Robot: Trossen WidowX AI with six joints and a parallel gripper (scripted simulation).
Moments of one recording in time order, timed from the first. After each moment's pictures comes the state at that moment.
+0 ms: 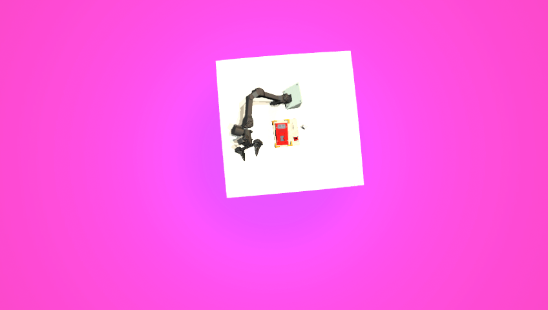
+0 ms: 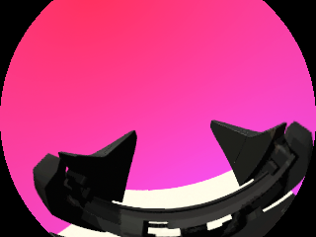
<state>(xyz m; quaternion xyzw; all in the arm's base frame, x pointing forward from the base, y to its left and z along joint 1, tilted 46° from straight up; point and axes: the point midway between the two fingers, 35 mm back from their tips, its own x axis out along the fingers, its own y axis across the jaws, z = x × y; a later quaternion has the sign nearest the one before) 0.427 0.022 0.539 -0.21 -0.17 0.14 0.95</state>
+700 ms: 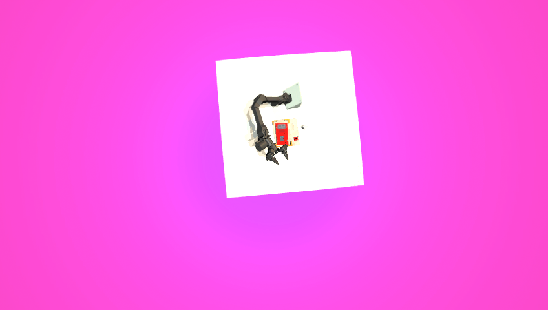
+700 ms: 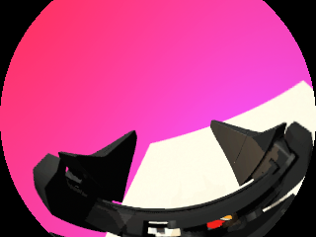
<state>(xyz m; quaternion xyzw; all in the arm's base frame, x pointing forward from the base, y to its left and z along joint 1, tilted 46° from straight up) 0.499 0.094 0.341 -0.08 0.16 0.17 0.97</state>
